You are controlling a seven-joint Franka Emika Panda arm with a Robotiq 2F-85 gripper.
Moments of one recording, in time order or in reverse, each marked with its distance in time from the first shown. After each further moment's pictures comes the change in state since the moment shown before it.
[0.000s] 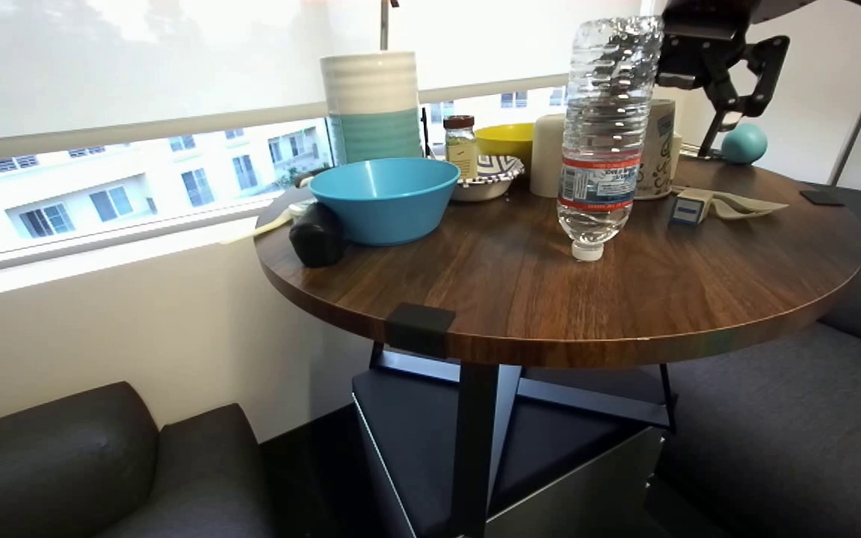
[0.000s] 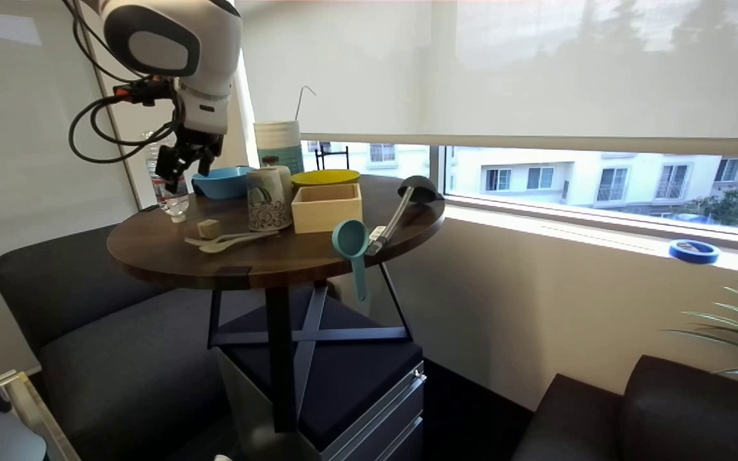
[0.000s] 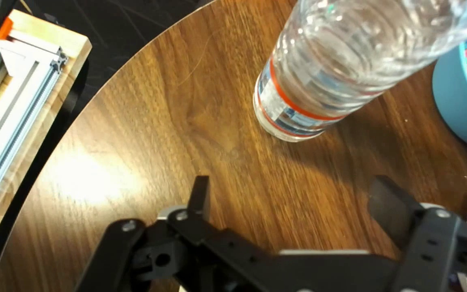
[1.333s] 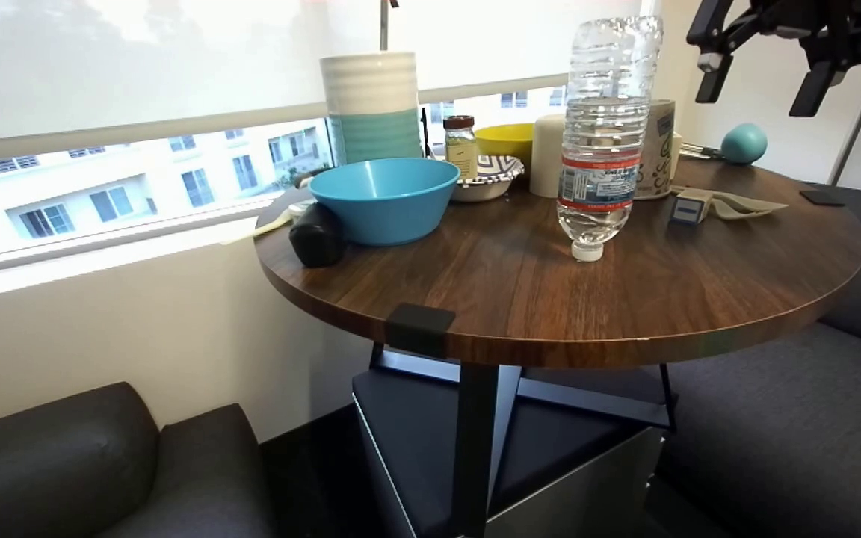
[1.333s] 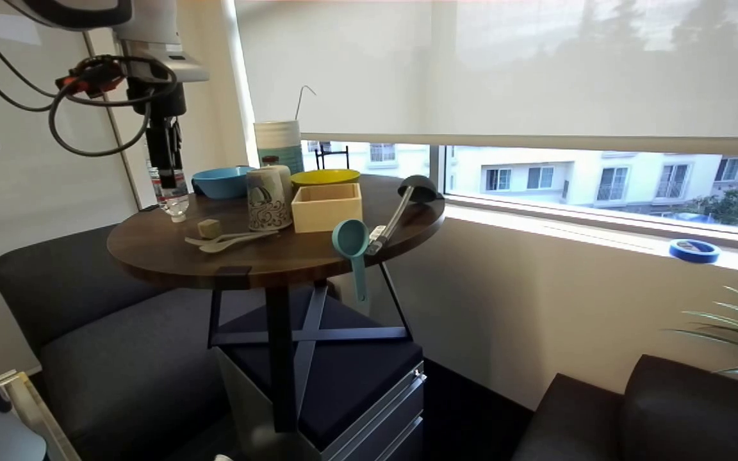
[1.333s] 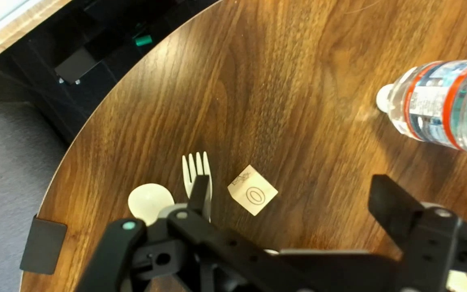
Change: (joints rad) arm 0.003 -0.298 0.017 -0.116 -0.368 0.004 -0.406
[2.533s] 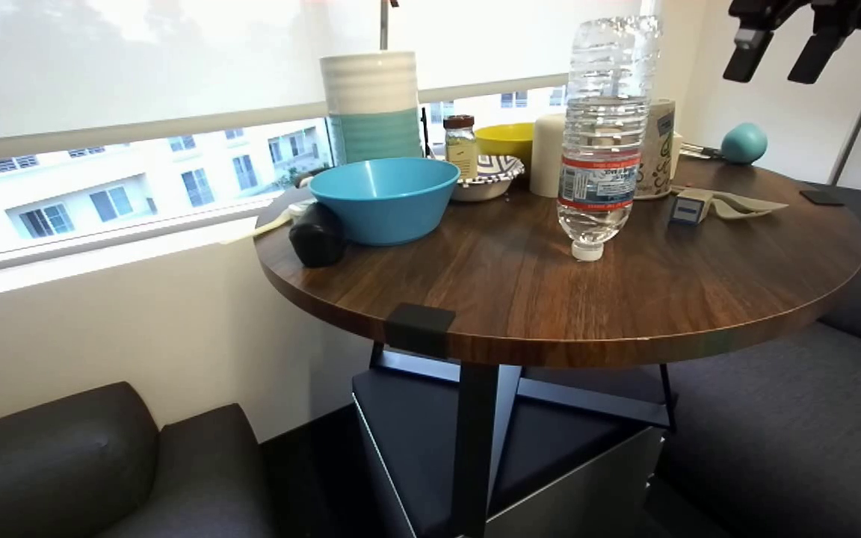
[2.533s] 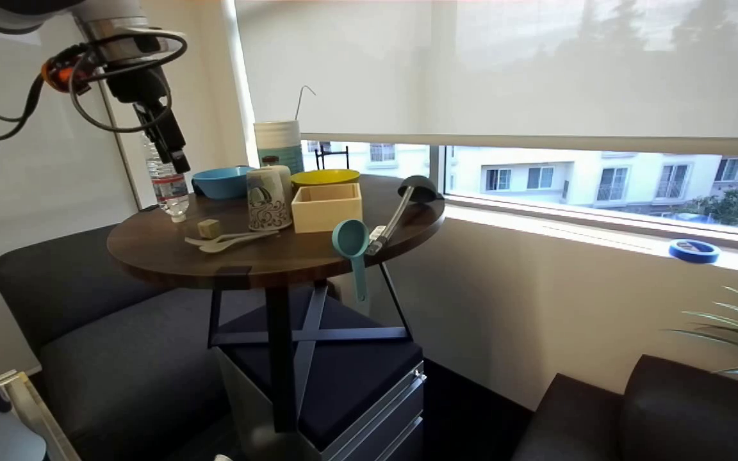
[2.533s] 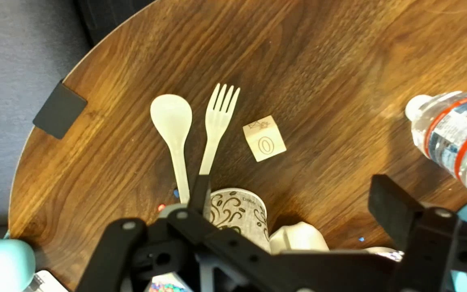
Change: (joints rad) arm 0.046 -0.144 0.016 -0.072 -0.166 0.106 -0.256
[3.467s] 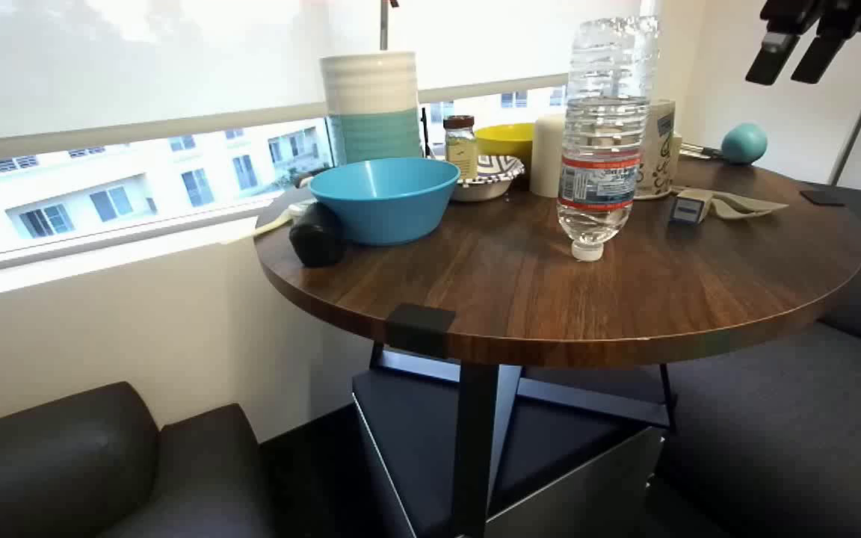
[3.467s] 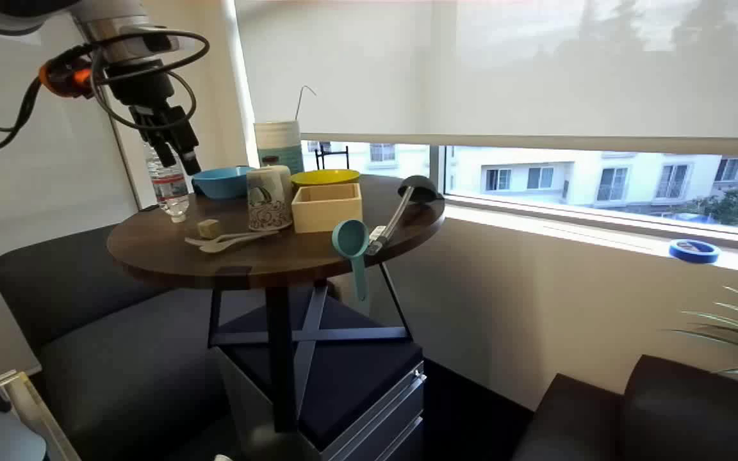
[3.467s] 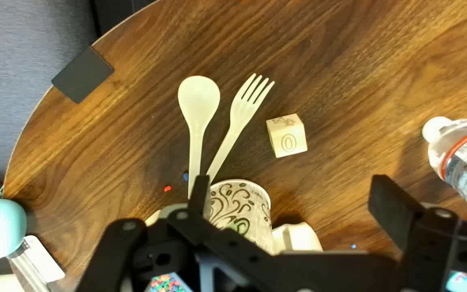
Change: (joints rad) arm 0.001 -0.036 -0.068 -0.038 -0.034 0.036 -0.211
